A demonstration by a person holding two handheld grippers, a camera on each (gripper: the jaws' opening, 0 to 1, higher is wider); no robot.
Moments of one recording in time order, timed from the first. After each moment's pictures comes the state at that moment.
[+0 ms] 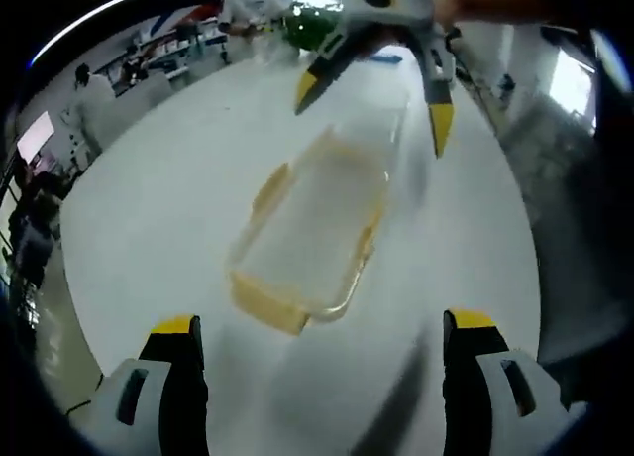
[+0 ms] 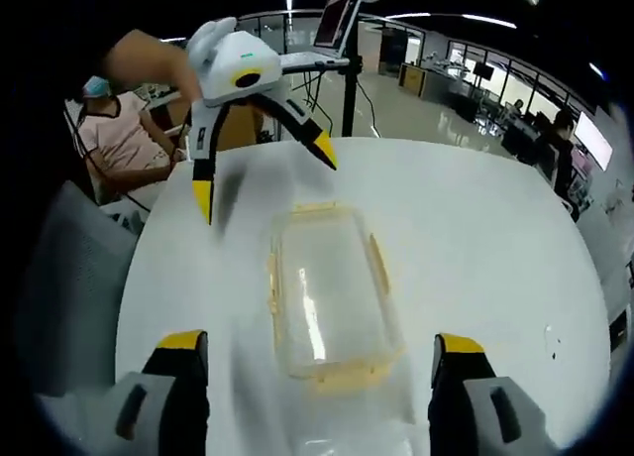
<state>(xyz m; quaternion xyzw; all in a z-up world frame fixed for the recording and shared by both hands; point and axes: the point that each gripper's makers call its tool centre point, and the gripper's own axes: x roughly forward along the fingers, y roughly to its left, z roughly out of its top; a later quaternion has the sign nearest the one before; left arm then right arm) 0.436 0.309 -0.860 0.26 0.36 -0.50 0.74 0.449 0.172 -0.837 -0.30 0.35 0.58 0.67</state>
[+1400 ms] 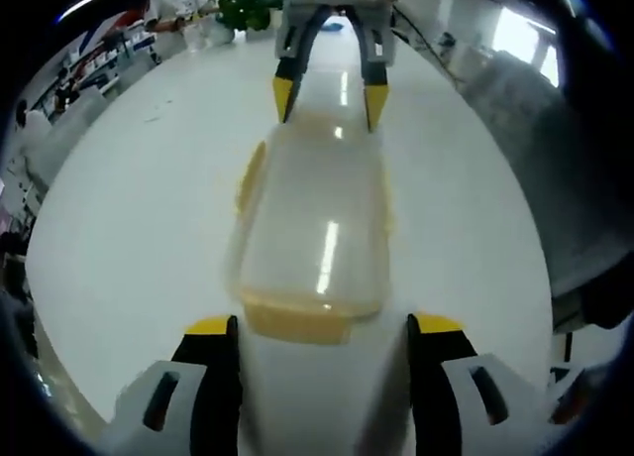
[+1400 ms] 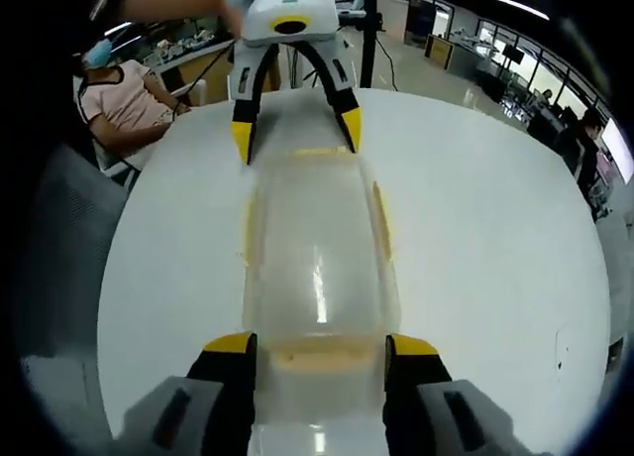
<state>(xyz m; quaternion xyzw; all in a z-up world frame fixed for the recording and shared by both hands) 0.465 0.307 -0.884 0.32 0.37 -0.59 0.64 0.475 0.152 -0.871 -0.37 0.38 0.57 0.62</state>
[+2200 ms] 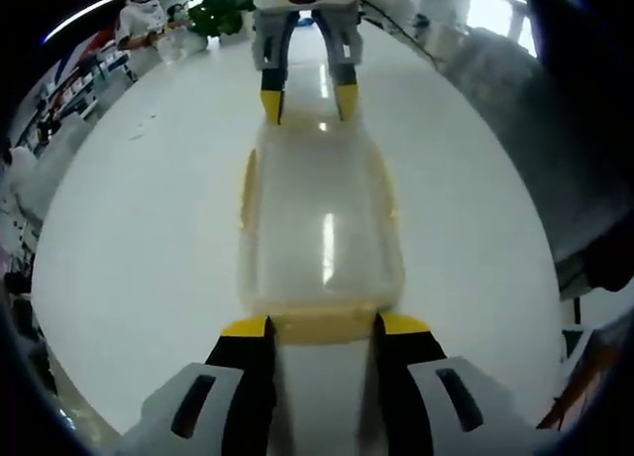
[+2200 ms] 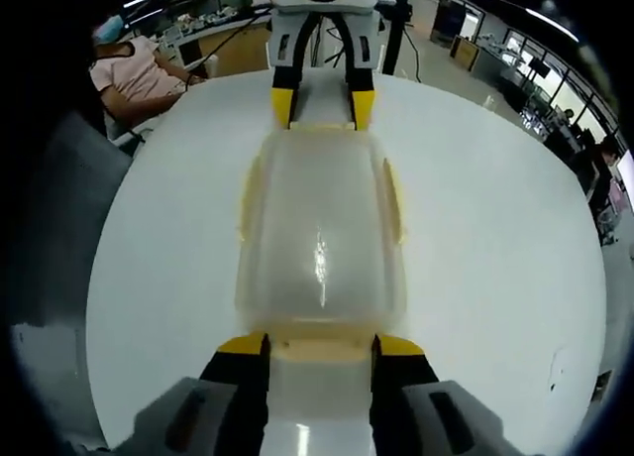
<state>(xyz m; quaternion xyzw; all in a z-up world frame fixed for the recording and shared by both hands) 0.467 0.311 -0.882 0.36 0.35 -0.61 0.61 0.468 0.149 -0.889 -0.40 0.39 0.60 0.58</state>
